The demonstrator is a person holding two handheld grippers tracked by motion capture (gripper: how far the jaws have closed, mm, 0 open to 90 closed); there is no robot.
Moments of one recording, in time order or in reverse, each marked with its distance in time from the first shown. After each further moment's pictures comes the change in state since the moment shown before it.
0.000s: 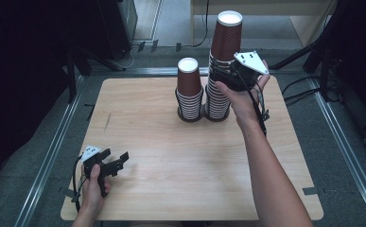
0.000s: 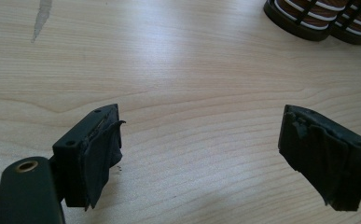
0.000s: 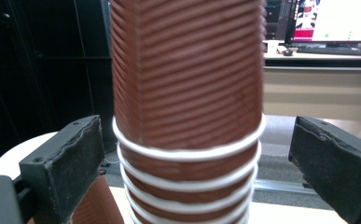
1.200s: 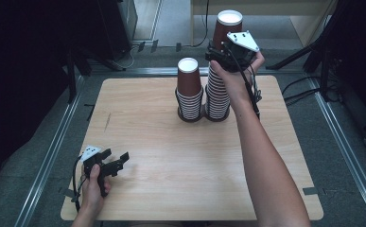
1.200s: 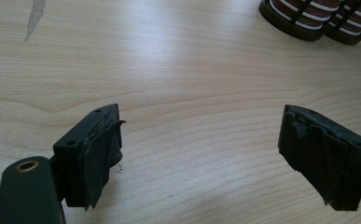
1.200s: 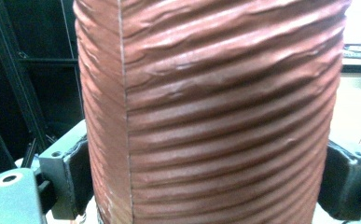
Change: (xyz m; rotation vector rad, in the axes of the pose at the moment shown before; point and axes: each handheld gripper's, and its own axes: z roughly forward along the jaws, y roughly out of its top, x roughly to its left) left arm 0.001 0.000 0.000 0.001 -0.021 -0.013; right arm 0.007 0.027 0.041 0.015 -0.034 0.001
